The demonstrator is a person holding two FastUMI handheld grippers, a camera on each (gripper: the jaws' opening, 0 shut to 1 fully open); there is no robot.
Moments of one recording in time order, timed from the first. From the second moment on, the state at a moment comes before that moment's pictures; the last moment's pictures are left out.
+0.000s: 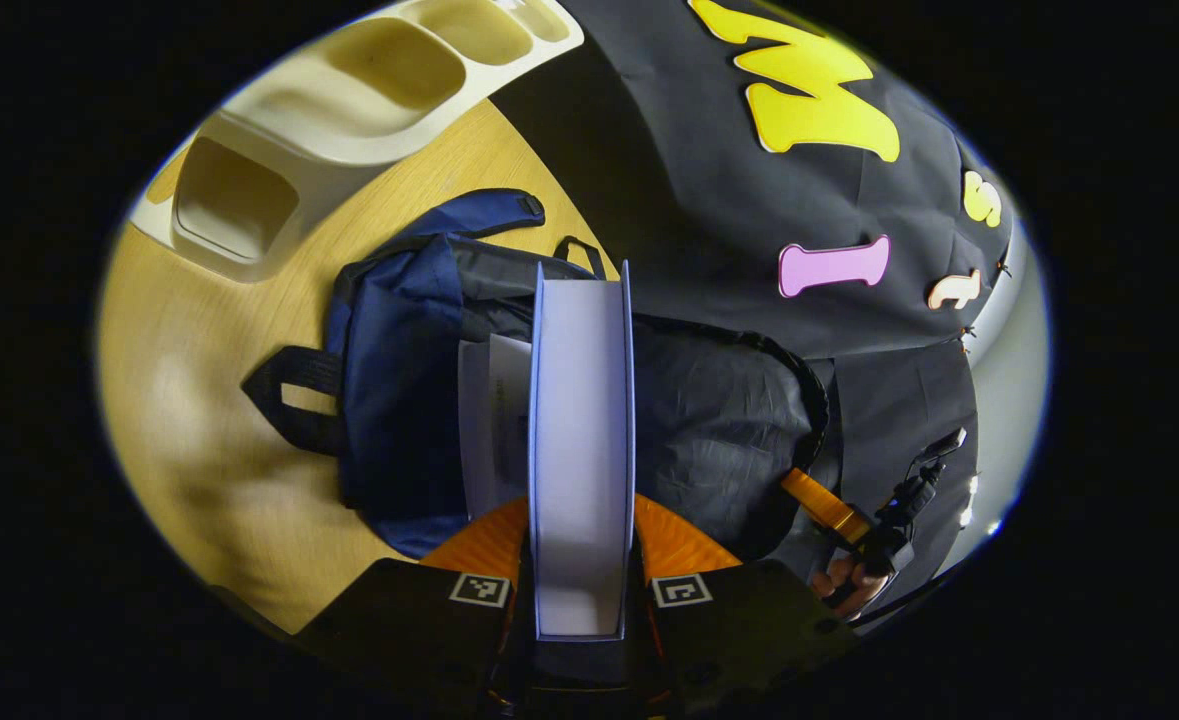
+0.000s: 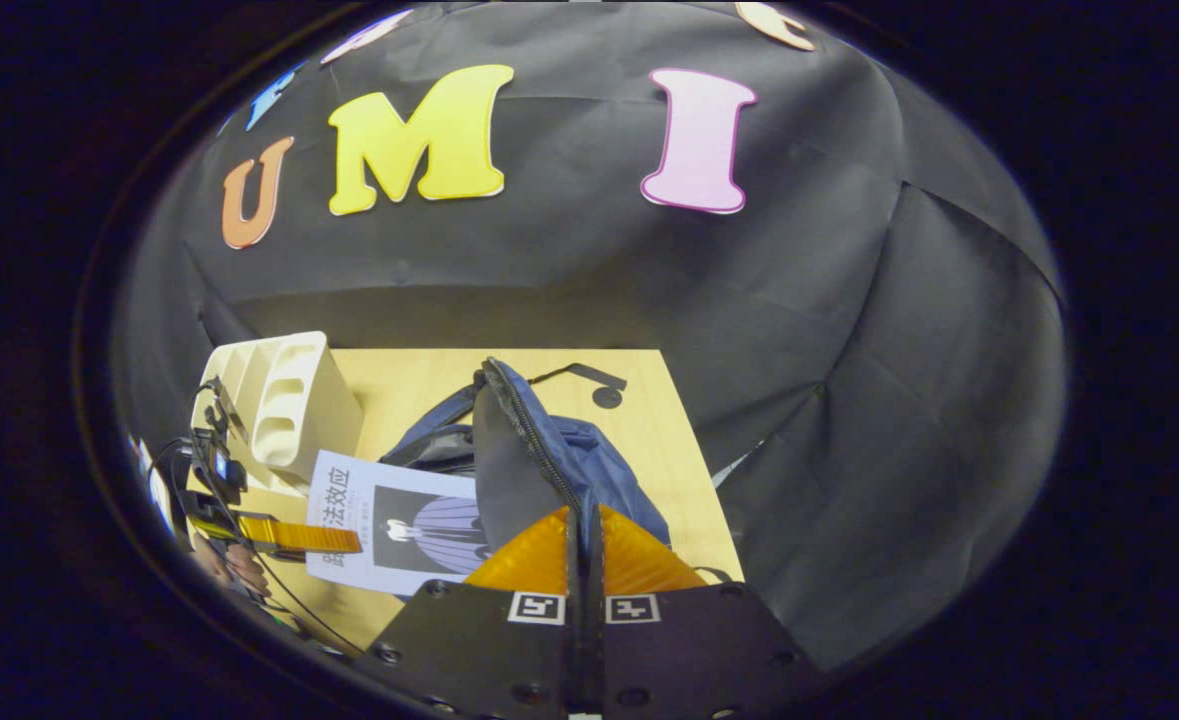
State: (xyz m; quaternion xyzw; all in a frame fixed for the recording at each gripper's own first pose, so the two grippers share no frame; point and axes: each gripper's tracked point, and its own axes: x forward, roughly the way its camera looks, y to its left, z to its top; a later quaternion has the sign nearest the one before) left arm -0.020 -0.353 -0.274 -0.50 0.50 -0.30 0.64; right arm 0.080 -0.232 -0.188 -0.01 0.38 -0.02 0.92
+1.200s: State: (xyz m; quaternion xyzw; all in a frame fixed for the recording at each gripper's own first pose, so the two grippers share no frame) left arm 0.006 -0.456 -0.309 -0.54 0.49 -0.33 0.60; right arm 0.093 -0.226 -0.186 -0.03 0.39 -0.01 0.92
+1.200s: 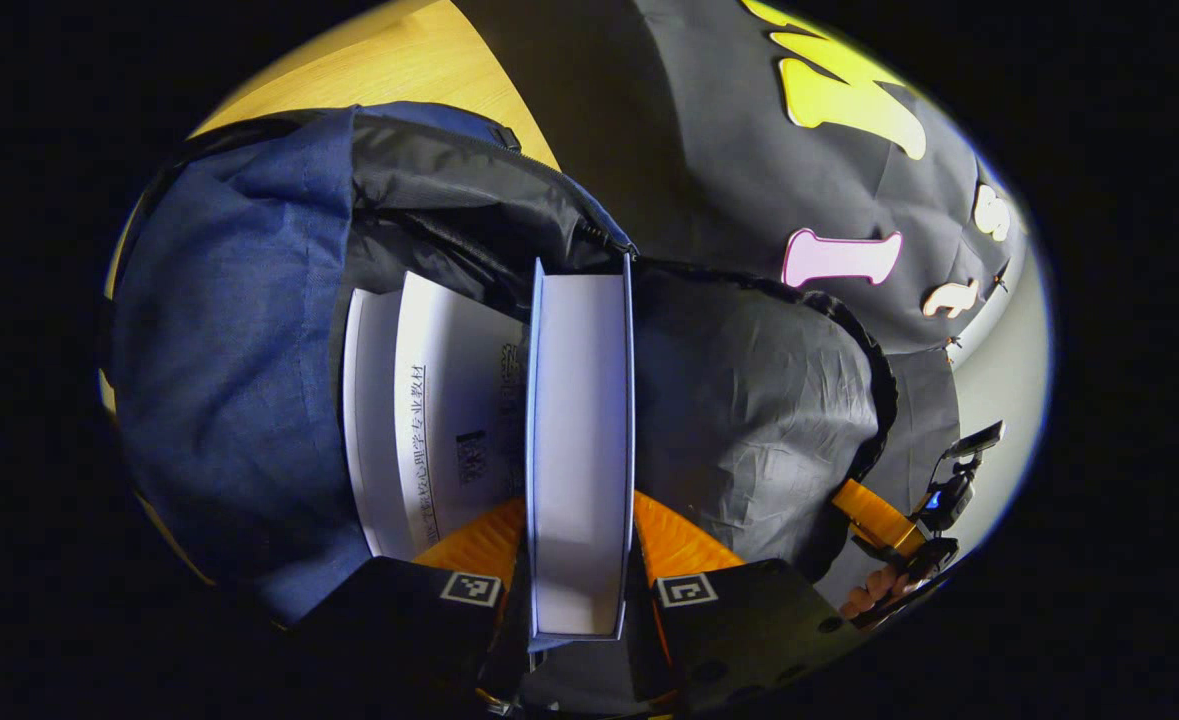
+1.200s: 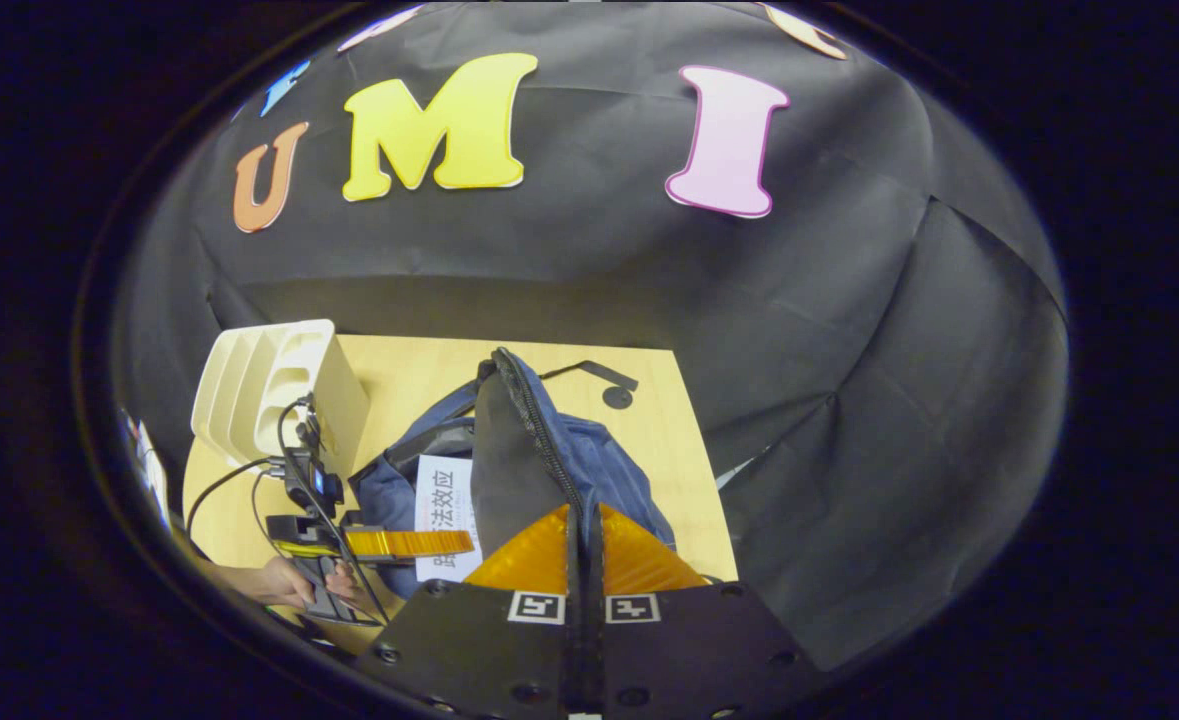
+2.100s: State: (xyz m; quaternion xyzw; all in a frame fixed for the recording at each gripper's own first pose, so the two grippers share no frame) left arm -0.031 -0.396 -0.315 -0.32 0.63 -0.26 0.66; right arm 0.091 -0.207 -0.194 -0.03 0.39 0.01 0.92
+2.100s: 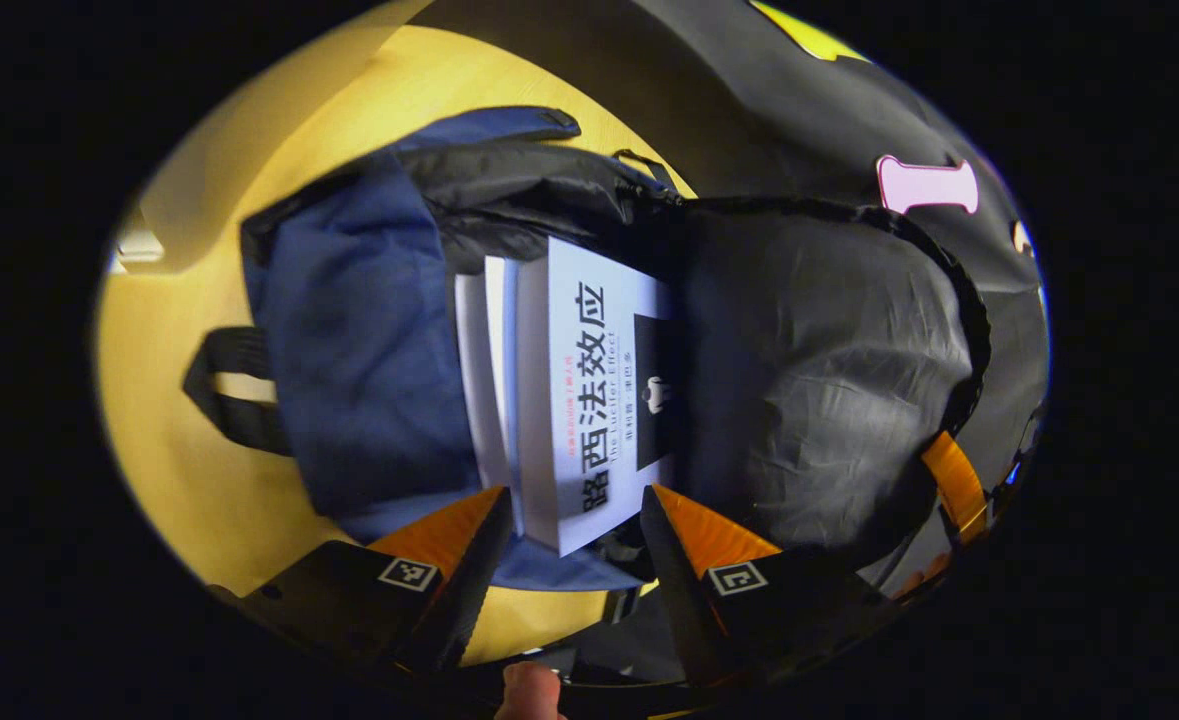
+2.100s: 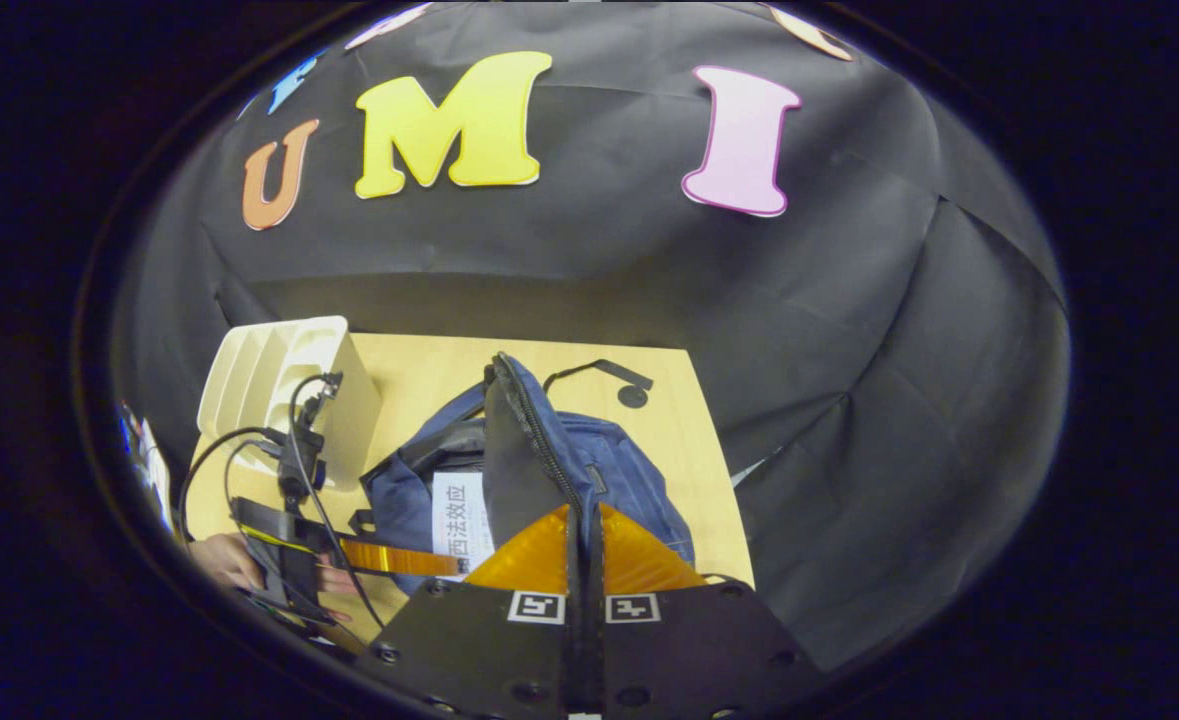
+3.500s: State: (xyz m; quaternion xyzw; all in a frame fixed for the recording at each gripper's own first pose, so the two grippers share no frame) left arm 0.069 -0.105 -0.095 -0.11 0.27 -0.11 0.95; right arm 0.035 -0.031 -0.229 0.00 0.40 0.09 0.91
